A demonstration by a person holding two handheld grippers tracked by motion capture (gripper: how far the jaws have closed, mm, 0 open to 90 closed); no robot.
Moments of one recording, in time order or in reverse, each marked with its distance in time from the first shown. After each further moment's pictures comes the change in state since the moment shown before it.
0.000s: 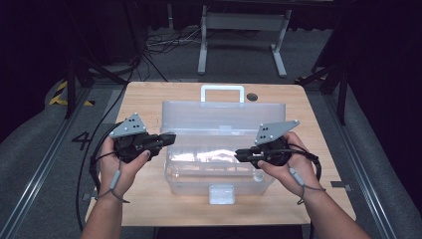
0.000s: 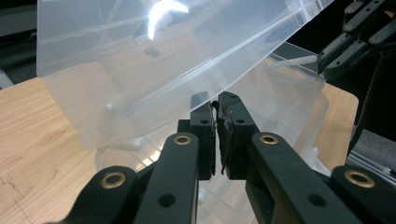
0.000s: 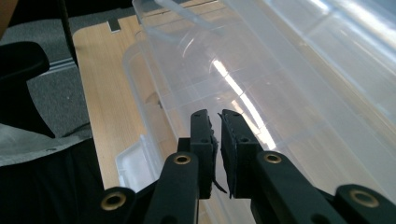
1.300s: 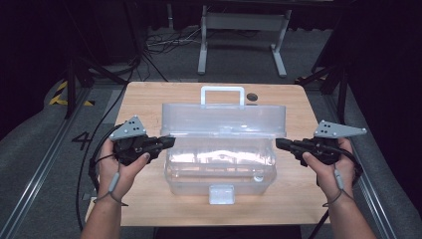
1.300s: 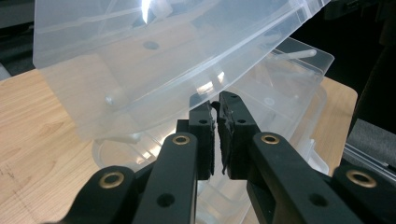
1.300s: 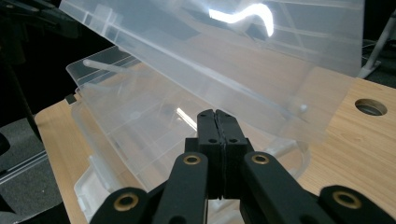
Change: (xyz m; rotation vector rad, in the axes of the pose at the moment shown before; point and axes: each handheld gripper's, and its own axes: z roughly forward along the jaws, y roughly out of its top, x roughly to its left) left arm -0.004 -0.003 -0.002 0.029 0.001 -0.003; right arm -0.038 -0.071 -0.064 -0.288 -0.170 0.272
